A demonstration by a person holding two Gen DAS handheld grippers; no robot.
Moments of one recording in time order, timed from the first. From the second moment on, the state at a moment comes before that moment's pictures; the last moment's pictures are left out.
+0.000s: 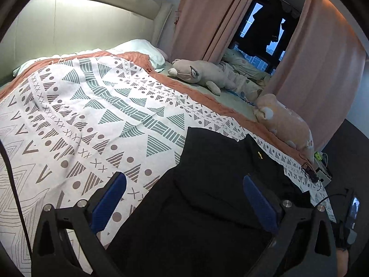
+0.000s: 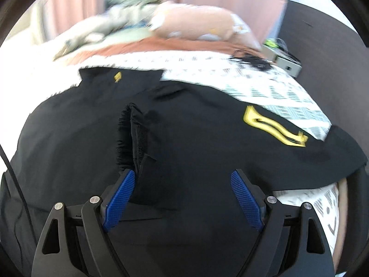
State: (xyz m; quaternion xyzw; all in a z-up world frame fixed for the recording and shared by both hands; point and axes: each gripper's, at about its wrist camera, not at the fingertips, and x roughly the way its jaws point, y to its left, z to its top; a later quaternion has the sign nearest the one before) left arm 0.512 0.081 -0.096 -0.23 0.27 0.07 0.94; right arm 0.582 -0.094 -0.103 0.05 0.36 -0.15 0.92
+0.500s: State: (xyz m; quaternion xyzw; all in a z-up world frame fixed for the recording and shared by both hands) left arm 0.536 0.038 -0.110 -0.19 0.30 0.07 0.93; right arm 0.572 -0.170 -0.187 0.27 0.40 -0.02 0.87
